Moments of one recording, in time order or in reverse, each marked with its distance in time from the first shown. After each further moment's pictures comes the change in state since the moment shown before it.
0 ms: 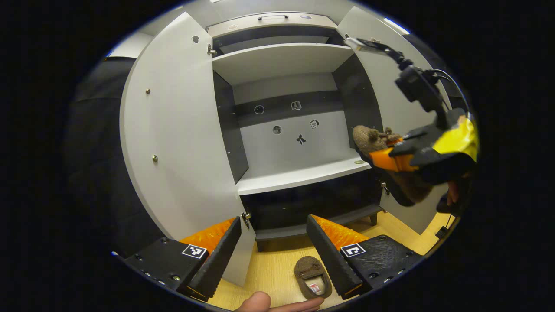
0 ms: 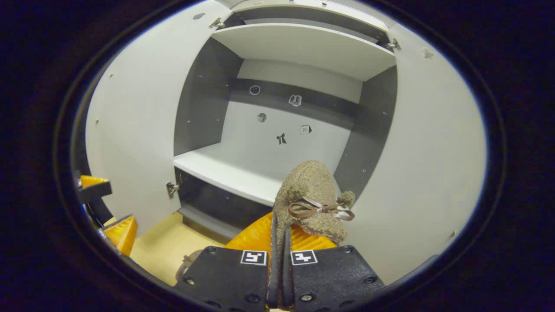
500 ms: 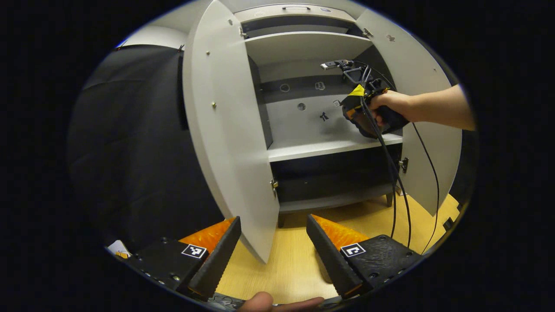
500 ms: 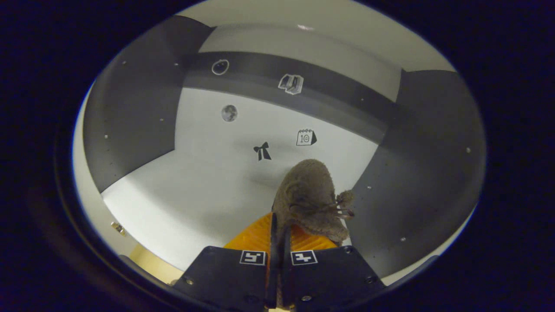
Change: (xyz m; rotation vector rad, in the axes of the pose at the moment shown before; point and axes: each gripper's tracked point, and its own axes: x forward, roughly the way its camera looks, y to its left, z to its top) left arm -0.039 0.063 -0.067 -0.061 0.146 0.127; right arm 0.208 -0.018 0.057 0.000 0.178 -0.050
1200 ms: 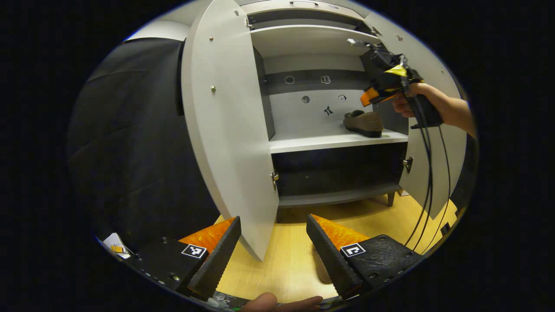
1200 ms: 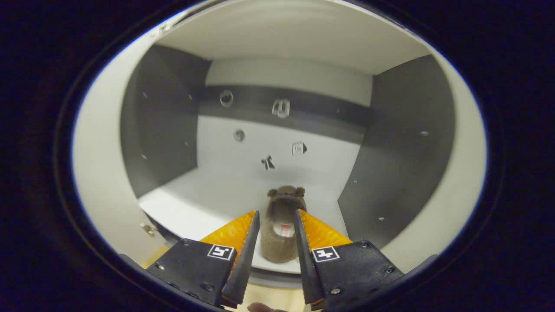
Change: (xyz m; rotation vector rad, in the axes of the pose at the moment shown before) left arm 0.018 -0.026 0.004 -0.033 0.017 -0.046; right arm -0.180 -0.013 -0.009 0.161 -0.297 0.147
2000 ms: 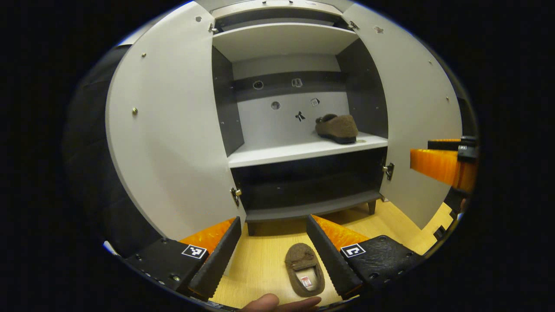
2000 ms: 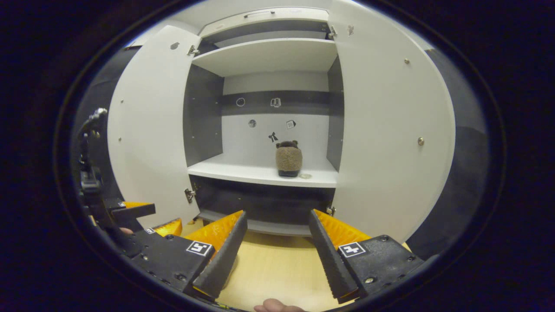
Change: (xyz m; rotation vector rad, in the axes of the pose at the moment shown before) left arm 0.036 -0.080 -0.017 0.054 0.049 -0.126; right arm -0.157 0.008 -0.151 0.053 0.079 -0.025
